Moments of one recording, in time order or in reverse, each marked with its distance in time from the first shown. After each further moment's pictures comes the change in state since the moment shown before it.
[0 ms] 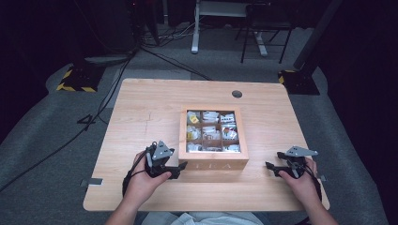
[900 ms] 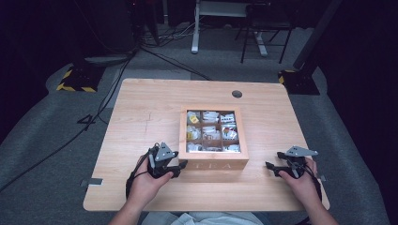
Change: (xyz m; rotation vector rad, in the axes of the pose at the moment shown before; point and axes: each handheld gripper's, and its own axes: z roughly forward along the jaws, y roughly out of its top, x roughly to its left) left arm -0.002 -0.003 0.005 0.013 0.002 0.007; right arm 0.000 0.000 0.000 0.000 0.000 0.000
